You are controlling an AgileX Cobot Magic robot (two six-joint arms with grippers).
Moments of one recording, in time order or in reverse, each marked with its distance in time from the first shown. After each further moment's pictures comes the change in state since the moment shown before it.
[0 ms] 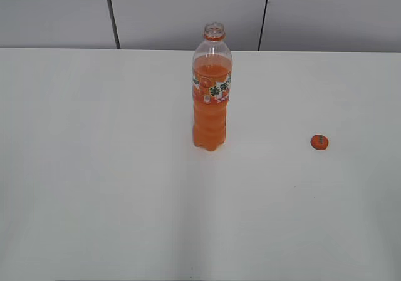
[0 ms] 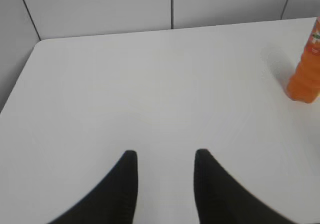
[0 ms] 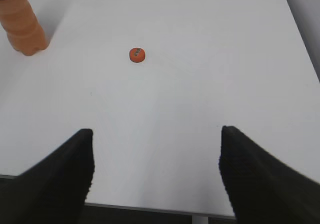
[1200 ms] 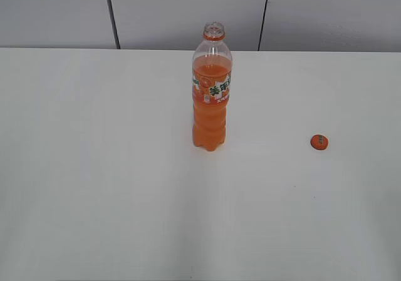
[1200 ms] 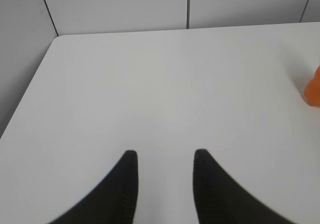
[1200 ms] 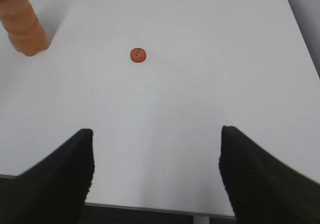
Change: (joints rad) left arm 0.056 0.000 0.000 0.000 0.000 -0.001; right arm 0.000 0.000 0.000 0.003 0.000 0.000
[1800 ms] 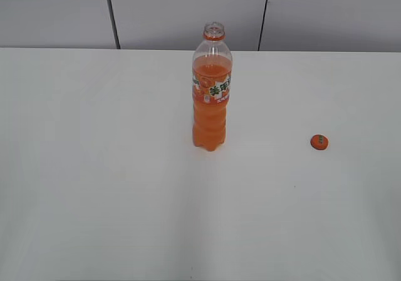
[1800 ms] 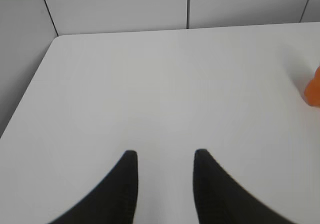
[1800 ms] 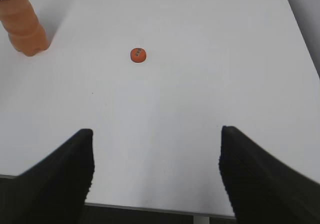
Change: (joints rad) left arm 0.000 0.000 0.000 0.000 0.000 0.000; right arm 0.000 0.000 0.000 0.000 0.000 0.000
